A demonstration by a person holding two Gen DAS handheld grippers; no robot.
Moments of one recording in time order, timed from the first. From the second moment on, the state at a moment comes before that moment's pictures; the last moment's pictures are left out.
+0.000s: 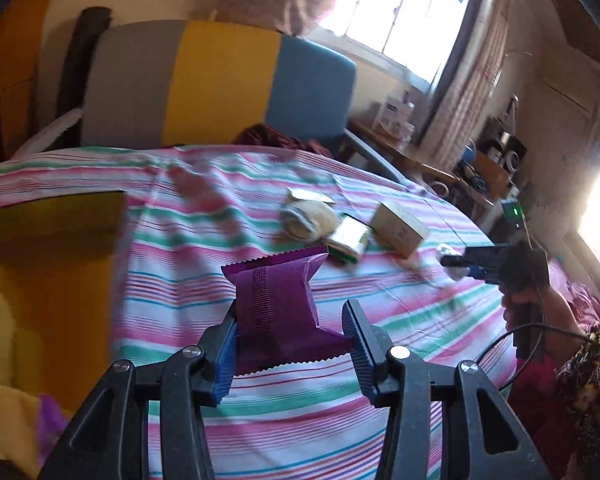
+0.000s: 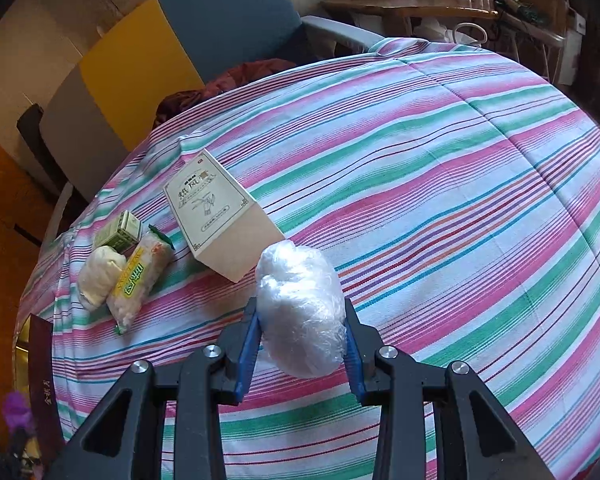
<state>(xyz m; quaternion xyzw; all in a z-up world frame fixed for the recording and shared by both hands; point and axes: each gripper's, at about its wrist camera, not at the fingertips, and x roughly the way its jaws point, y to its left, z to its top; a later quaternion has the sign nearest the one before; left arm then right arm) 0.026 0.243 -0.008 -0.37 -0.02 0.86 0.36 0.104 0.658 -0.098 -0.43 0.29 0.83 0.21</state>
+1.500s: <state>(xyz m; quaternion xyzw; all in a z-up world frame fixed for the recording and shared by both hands) -0.186 0.007 -0.057 -0.53 -0.08 0.84 0.08 0.028 0.272 -0.028 -0.42 0.12 0.88 -0.18</state>
